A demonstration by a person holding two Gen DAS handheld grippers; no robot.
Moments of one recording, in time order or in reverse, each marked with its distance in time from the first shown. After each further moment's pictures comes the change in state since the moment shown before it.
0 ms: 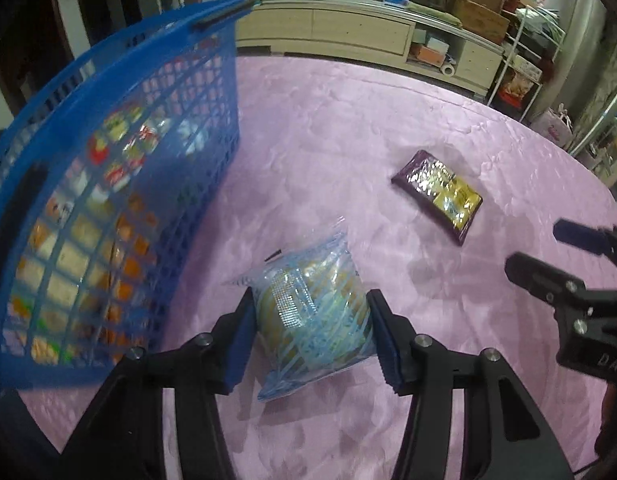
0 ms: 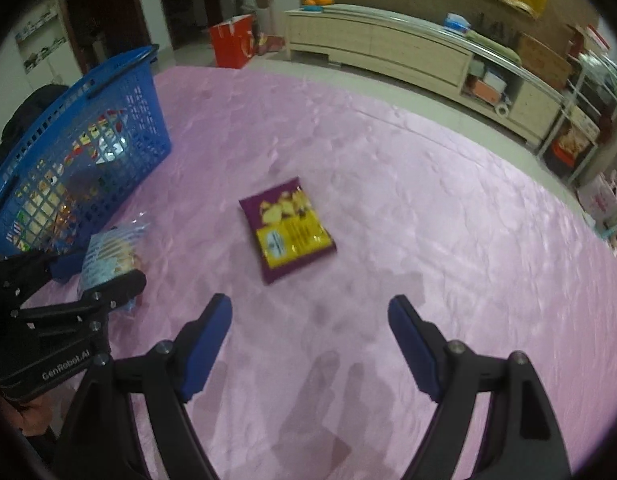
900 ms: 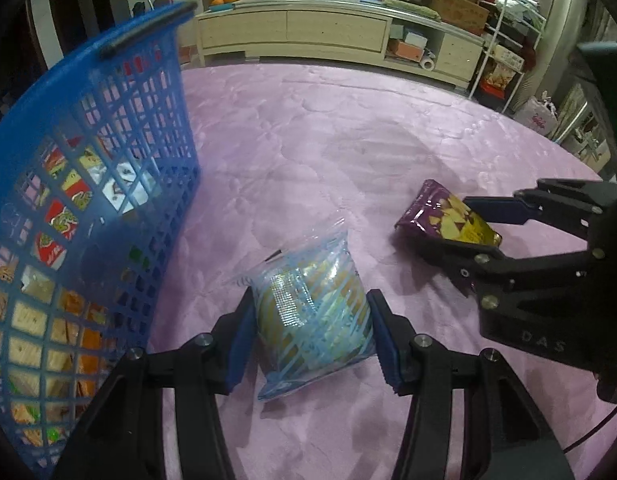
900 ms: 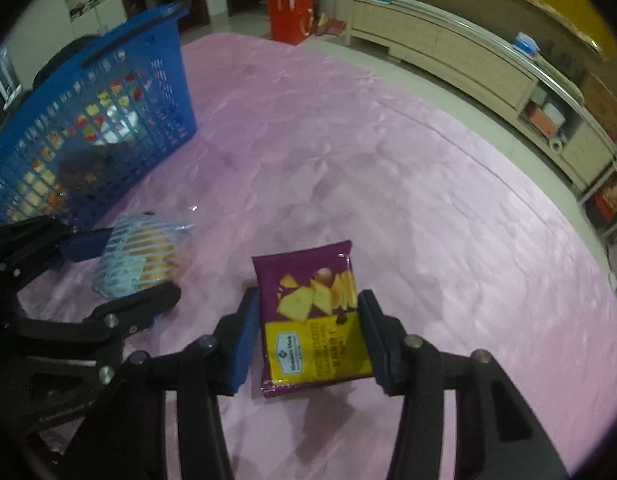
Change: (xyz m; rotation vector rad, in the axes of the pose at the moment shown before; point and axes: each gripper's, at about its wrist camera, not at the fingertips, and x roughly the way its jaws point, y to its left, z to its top) left arm 0.017 -0.012 0.024 0.065 -0.005 -0.060; right arm 0.036 0.014 0.030 -0.157 0.072 0.101
